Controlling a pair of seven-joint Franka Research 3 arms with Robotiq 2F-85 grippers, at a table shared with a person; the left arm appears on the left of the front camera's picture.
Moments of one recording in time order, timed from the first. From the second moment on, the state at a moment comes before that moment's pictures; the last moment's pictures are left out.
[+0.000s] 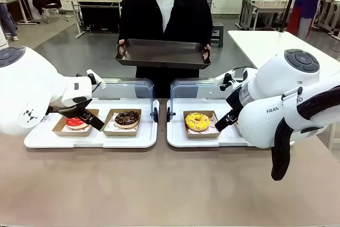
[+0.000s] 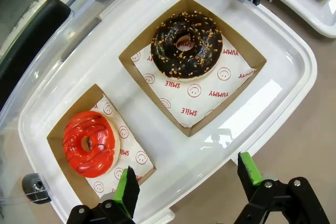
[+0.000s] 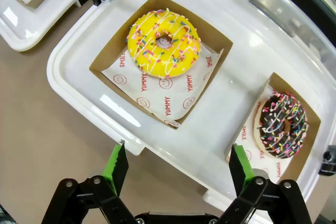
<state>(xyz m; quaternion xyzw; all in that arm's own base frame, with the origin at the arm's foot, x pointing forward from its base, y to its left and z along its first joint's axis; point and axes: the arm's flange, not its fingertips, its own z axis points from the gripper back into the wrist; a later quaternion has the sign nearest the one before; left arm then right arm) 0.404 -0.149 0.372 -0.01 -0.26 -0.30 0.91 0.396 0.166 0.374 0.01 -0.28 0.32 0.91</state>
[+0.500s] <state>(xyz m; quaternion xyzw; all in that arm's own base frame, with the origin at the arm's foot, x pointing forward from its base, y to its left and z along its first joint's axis) 0.400 -0.129 0.414 0.00 -0.27 -0.32 0.91 0.390 0.152 0.426 0.01 -0.31 0.33 0.89</state>
